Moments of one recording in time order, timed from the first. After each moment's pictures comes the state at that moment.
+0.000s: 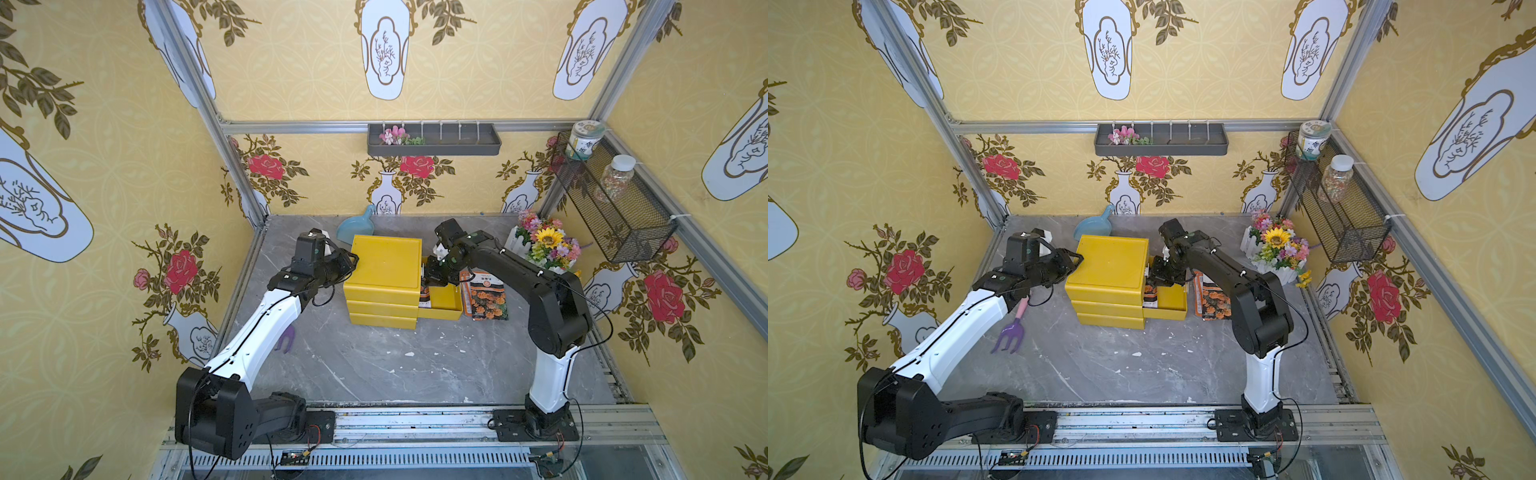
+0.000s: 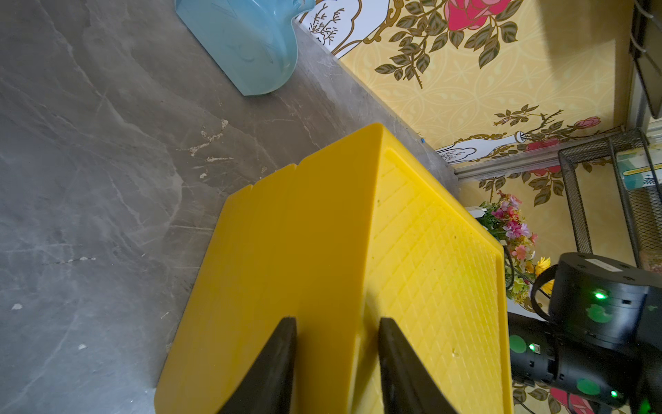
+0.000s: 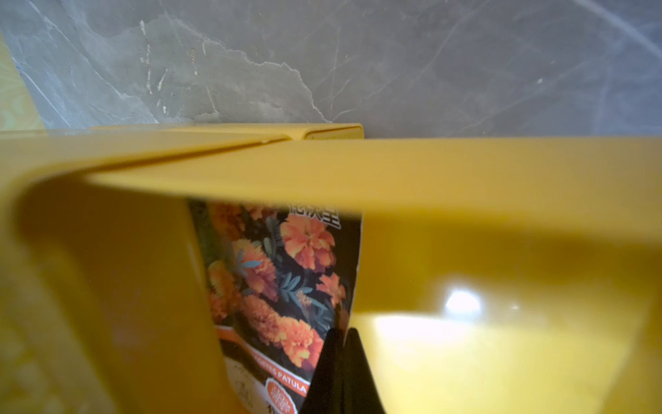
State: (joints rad) left arm -0.27 1.29 1.03 -0.41 0.25 -0.79; right arm 0.44 1.92 1.59 -0.90 -0.36 0.61
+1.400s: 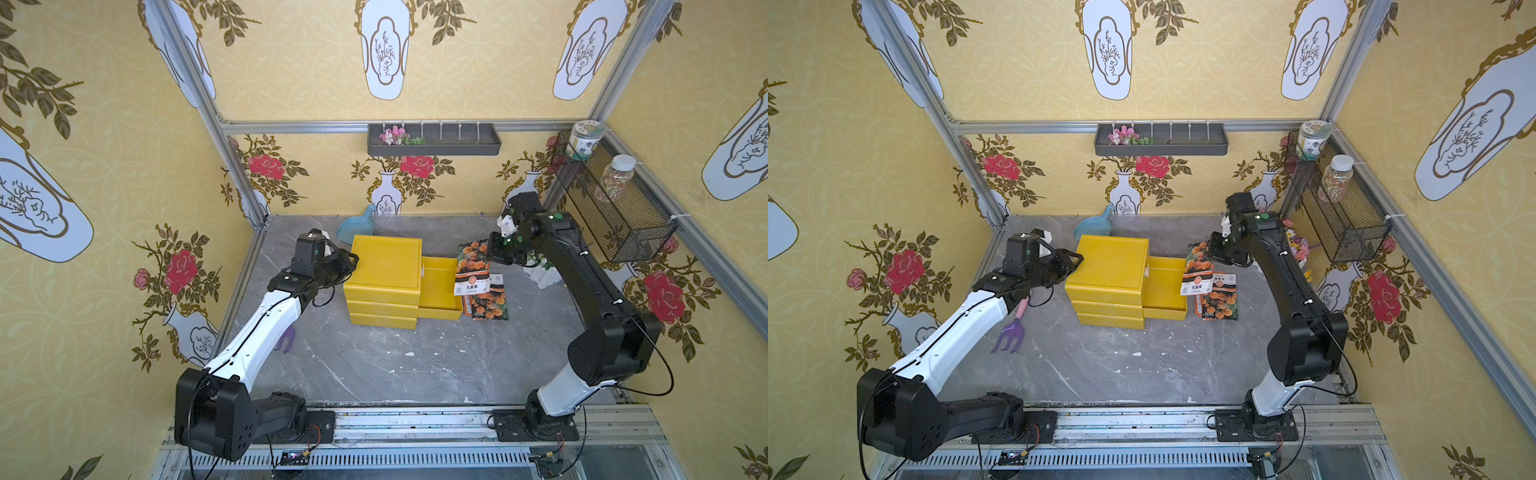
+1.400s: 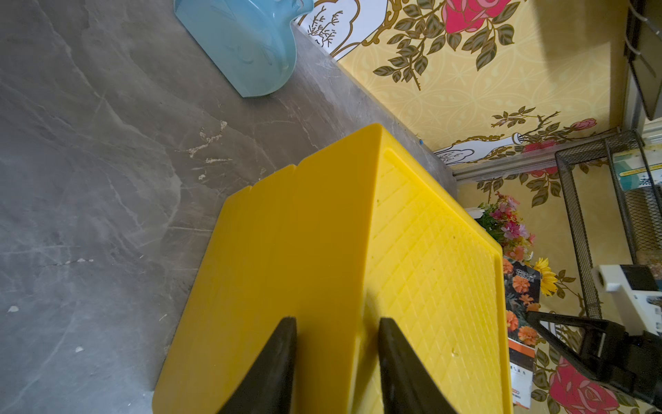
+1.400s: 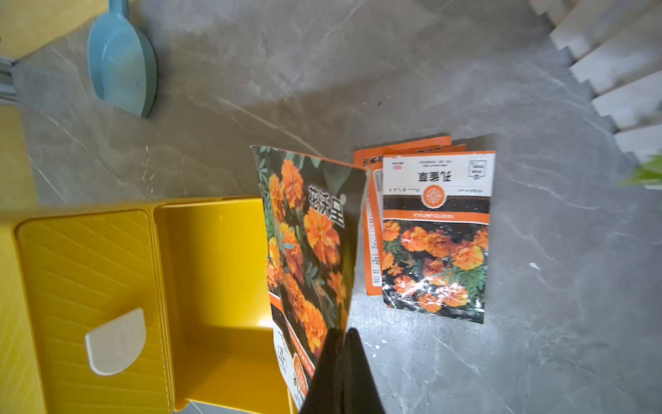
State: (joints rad) left arm -0.27 1.29 1.01 -0.40 0.25 -0.80; right arm 0.08 1.63 1.67 -1.16 -0.21 0.34
